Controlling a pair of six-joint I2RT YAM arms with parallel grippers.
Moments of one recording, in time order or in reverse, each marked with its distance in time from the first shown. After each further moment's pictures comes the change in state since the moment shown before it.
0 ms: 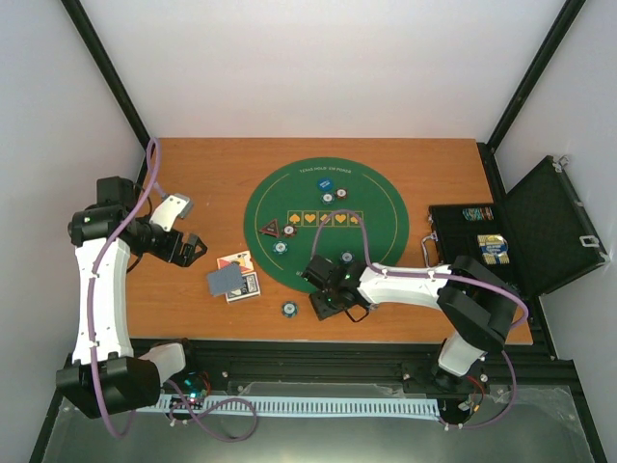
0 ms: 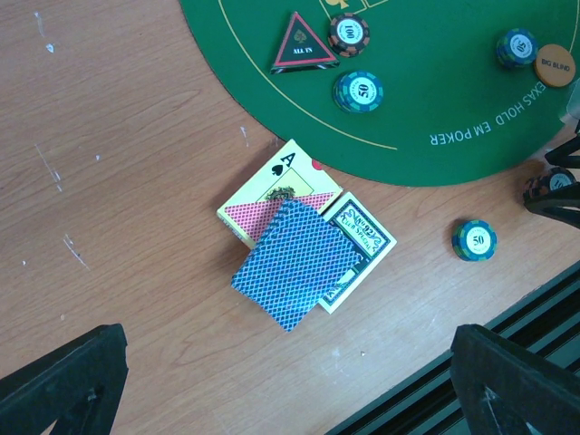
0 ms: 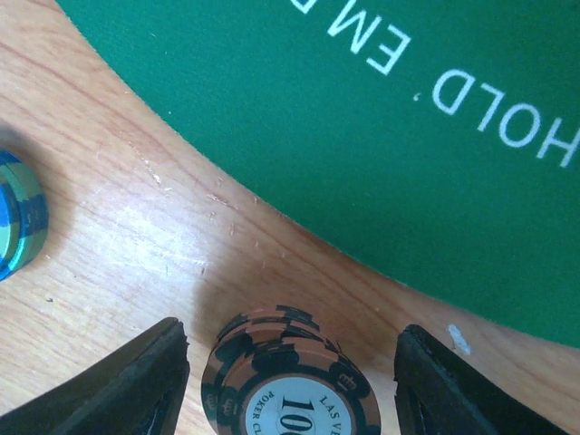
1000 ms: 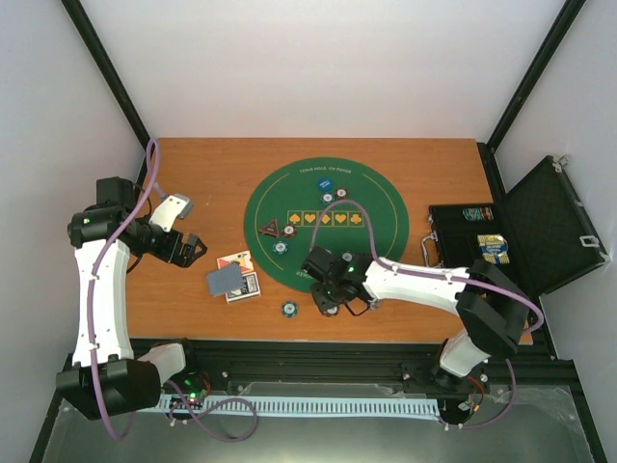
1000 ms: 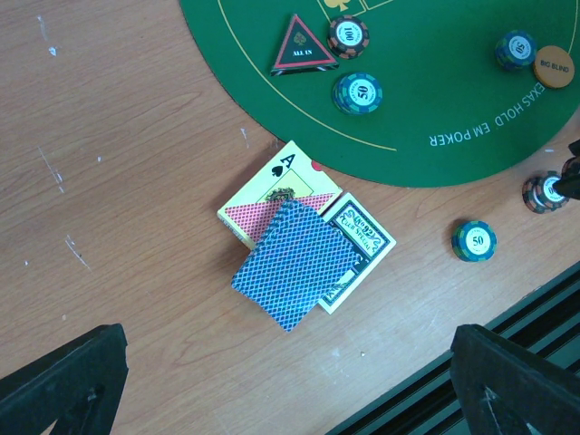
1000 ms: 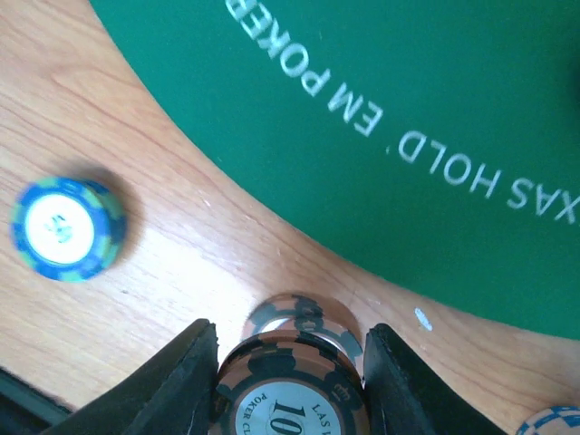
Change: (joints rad) left arm 0.000 -0.008 0.000 -0.001 0.000 0.000; right arm 0.001 -0.056 0.064 -0.088 0.020 -0.006
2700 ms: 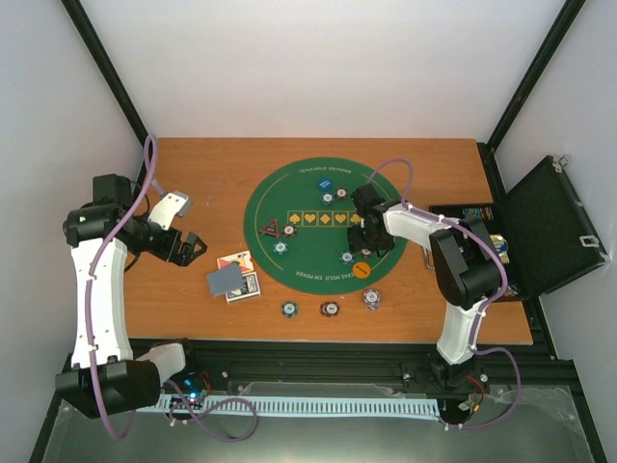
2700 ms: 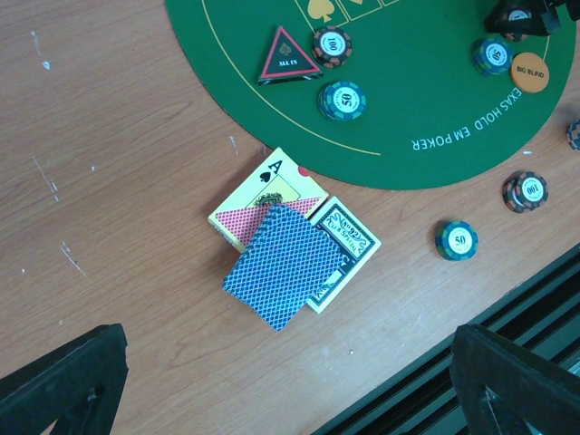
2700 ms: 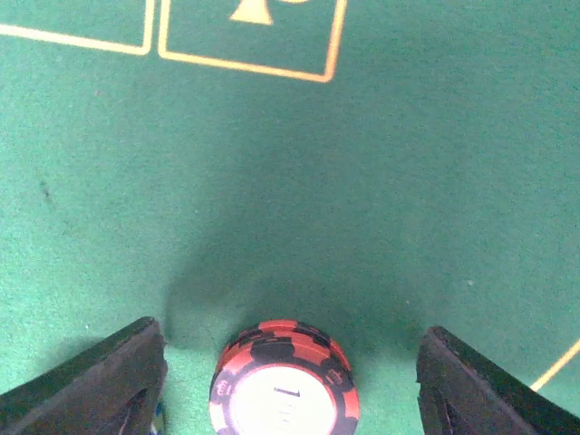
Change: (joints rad) left arm 0.000 0.007 0.053 -0.047 0.020 0.012; right arm -0.576 0.297 0.233 0.006 -0.048 -0.216
